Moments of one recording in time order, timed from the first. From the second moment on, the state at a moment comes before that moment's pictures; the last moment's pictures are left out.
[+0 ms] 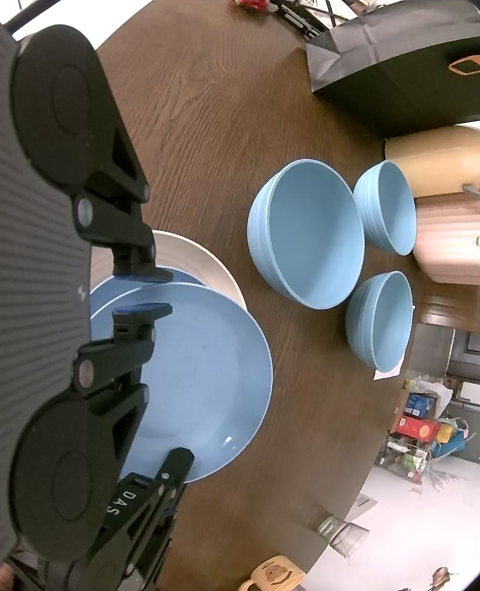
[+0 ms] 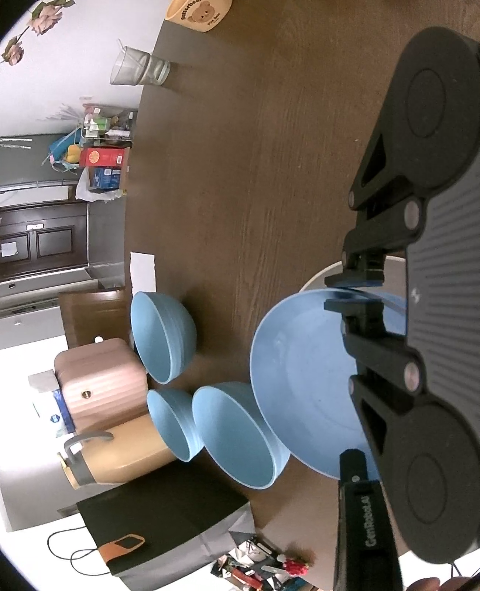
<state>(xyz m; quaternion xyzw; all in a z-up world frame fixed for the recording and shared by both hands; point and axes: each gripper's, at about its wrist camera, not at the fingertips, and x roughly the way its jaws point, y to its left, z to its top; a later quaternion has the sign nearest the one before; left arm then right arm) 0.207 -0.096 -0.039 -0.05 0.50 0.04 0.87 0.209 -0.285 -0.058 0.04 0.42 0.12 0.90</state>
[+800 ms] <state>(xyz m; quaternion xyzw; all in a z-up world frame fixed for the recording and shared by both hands) 0.213 -0.096 -0.059 -0.04 0.51 0.04 0.86 0.213 -0.266 -0.077 0.01 0.43 0.11 0.90</state>
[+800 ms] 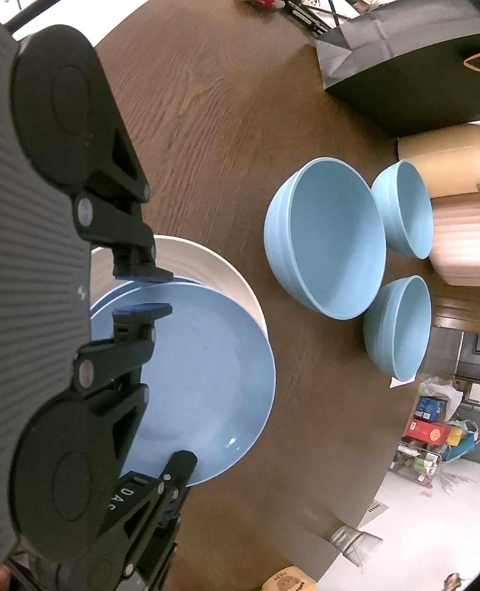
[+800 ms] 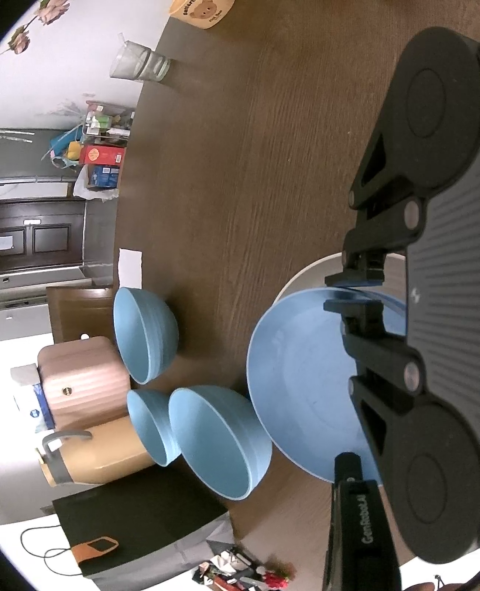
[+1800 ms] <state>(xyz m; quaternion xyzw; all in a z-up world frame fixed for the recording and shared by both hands) 0.211 -0.107 -0.069 -0.02 0.51 0.05 0.86 0.215 -0.255 -0.094 -0.02 0.43 0.11 0.90</state>
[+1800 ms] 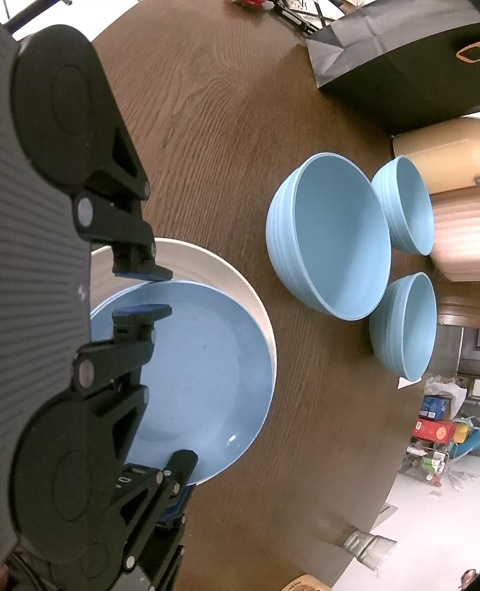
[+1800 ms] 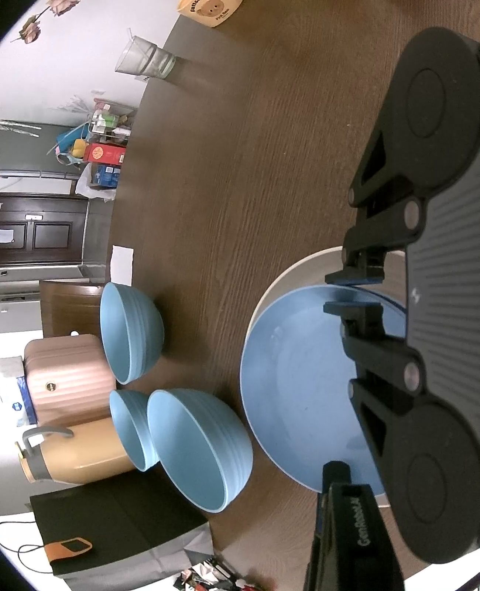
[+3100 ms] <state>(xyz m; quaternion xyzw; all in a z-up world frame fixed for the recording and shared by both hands) 0.181 -0.053 -0.032 -0.08 0.44 0.03 0.89 0.195 -0.271 -0.056 0.03 0.40 0.10 0.91</state>
